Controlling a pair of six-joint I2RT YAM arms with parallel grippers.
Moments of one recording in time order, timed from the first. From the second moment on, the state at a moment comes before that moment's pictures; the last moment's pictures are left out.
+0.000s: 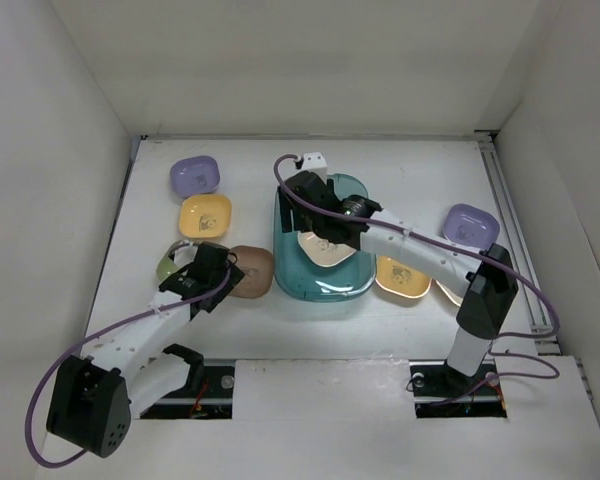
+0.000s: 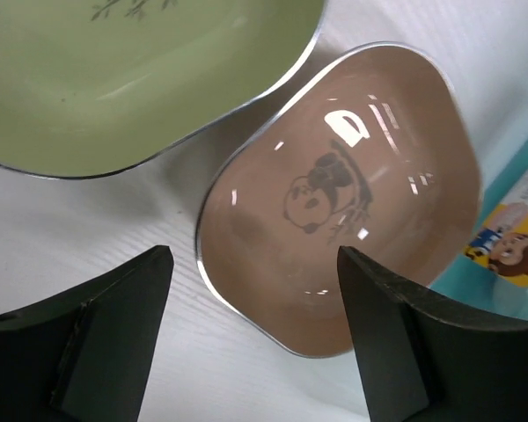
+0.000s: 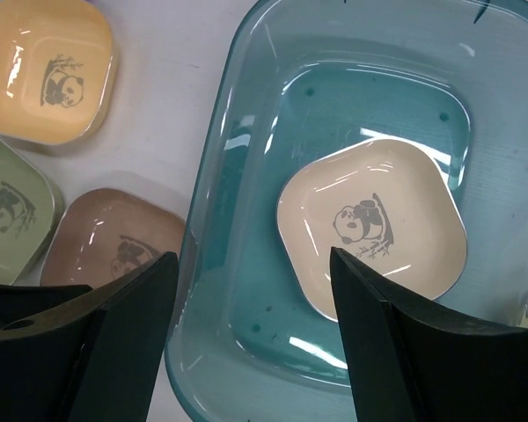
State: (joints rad) left arm -0.39 0.97 0.51 -0.54 -0.29 -1.13; right arm 0.94 1.78 1.64 -0.59 0.50 0.53
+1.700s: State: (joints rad) left arm -0.39 1.10 1.02 -0.72 -0.60 -1.07; right arm 0.85 1.51 1.44 -0.58 0.52 0.50
